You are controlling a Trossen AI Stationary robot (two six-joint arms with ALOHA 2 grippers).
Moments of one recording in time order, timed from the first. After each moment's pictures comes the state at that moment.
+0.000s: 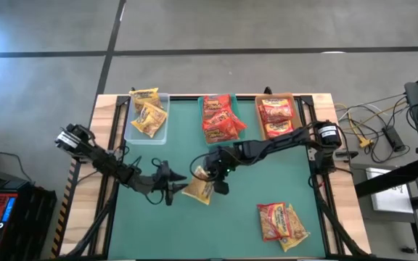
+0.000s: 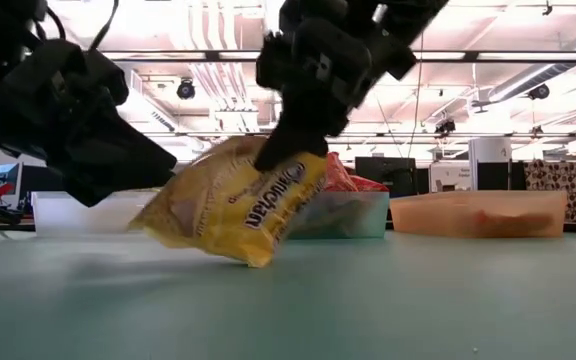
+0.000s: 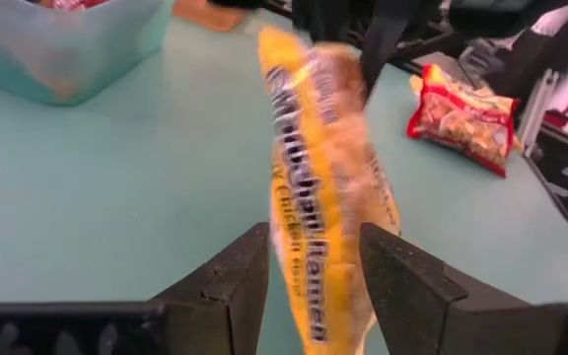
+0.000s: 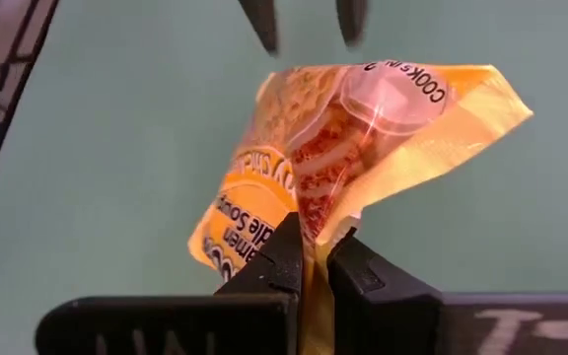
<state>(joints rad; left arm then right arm) -0.50 1.58 0.24 0.98 -0.61 -0.63 0.04 1.90 1.25 -0.14 -0.30 0.12</state>
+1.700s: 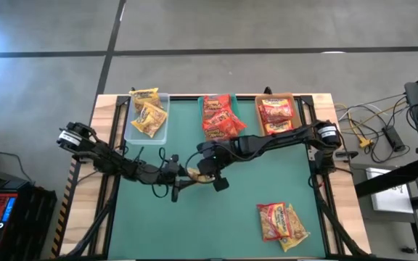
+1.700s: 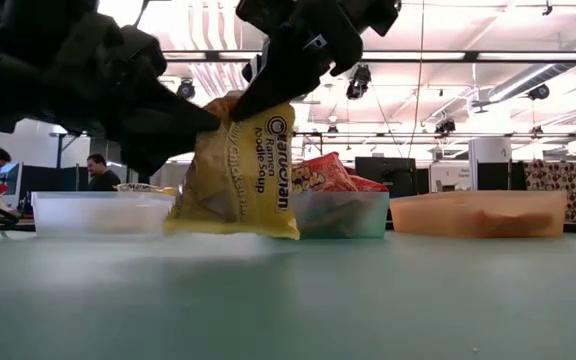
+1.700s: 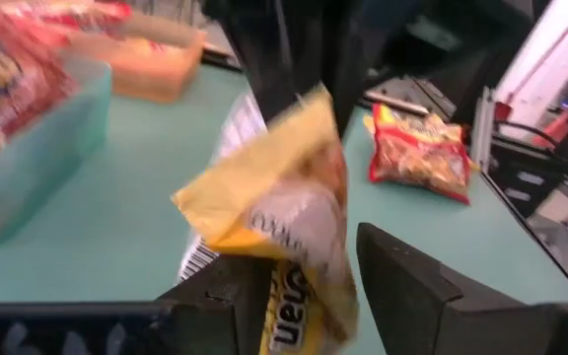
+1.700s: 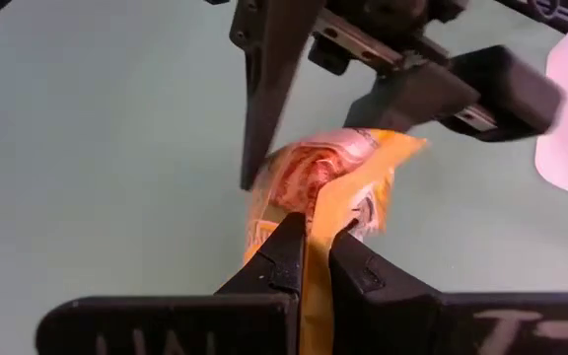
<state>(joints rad) -0.34 1.58 0.32 1.07 -0.37 -0.36 0.05 1.90 1.47 -0.33 -0.21 -0.35</state>
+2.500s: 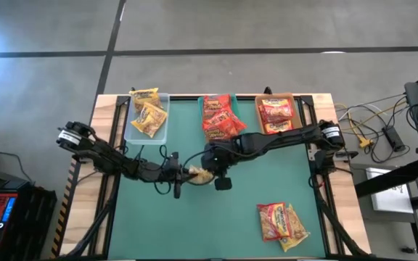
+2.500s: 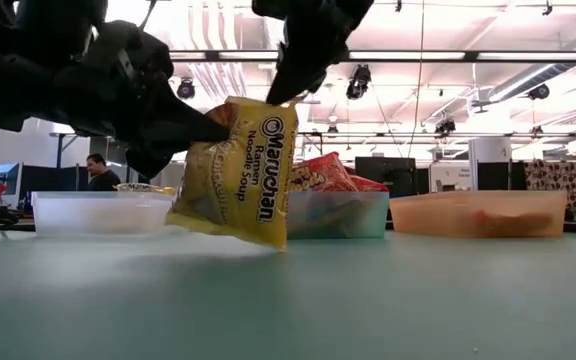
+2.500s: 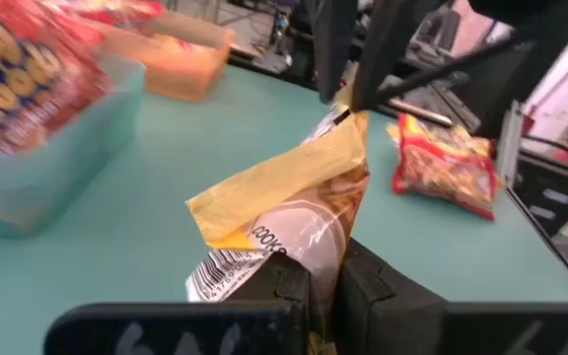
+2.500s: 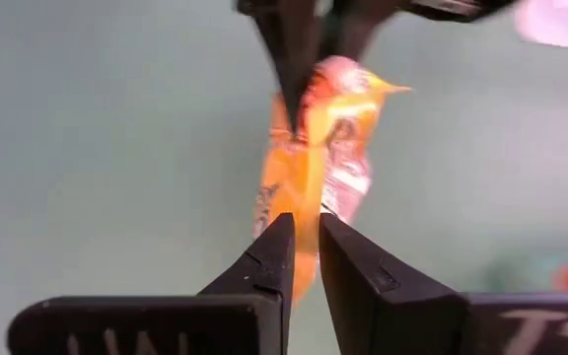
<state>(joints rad) -0.30 1.57 0.33 1.04 -0.39 -0.40 0.08 1.87 1.61 -0.69 -0.07 -0.07</state>
